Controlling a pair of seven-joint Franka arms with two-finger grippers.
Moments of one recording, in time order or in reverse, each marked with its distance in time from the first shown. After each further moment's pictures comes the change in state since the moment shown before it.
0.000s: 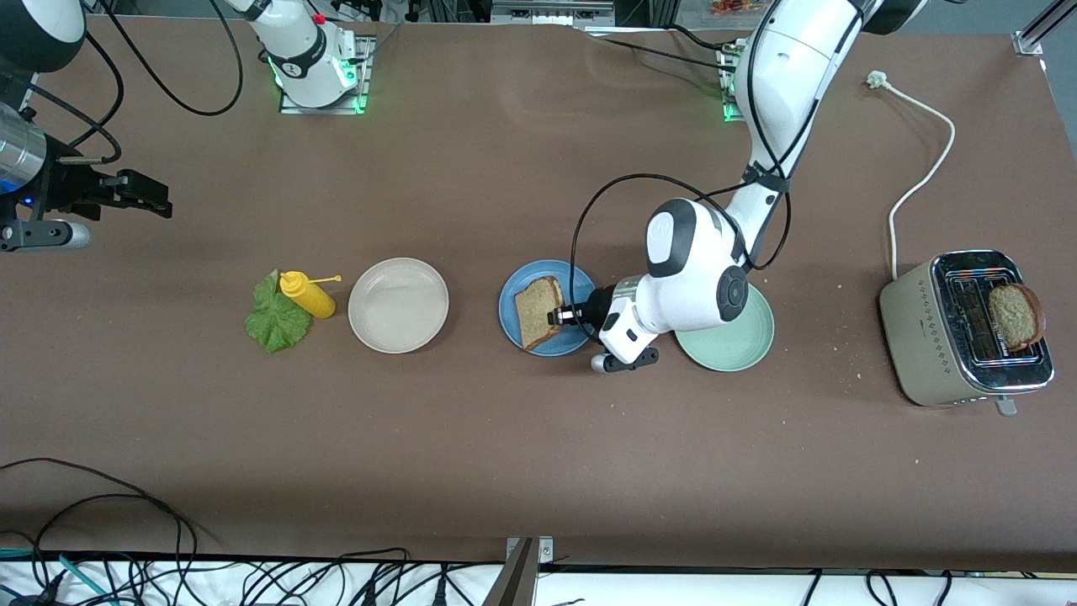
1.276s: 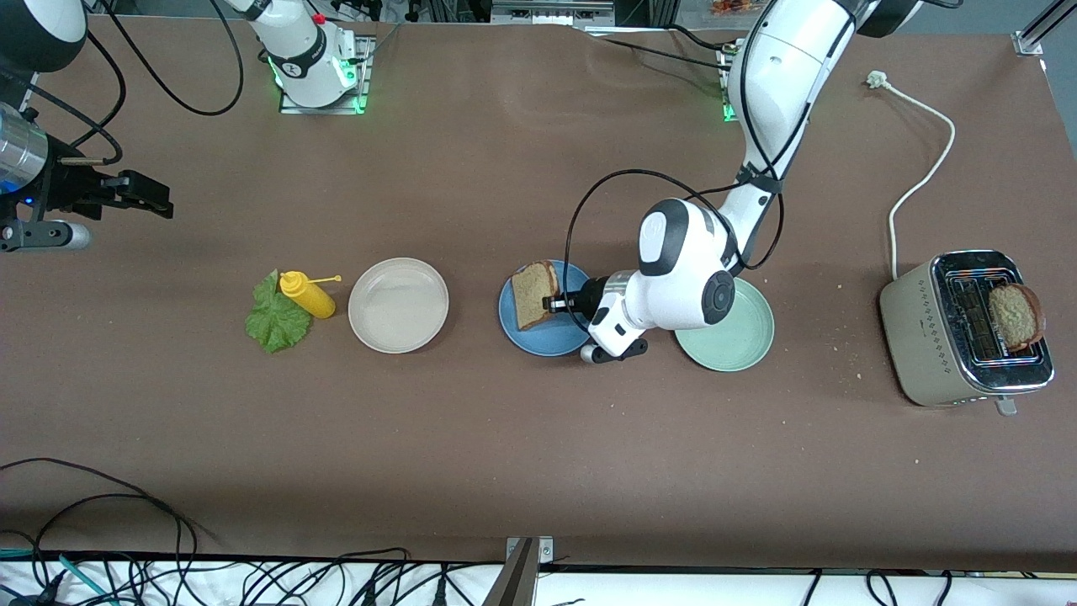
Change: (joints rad) left arm -0.007 0.014 -0.008 -0.006 0.000 -0.070 -0.020; right arm 0.002 0.000 0.001 0.000 0.000 0.000 0.014
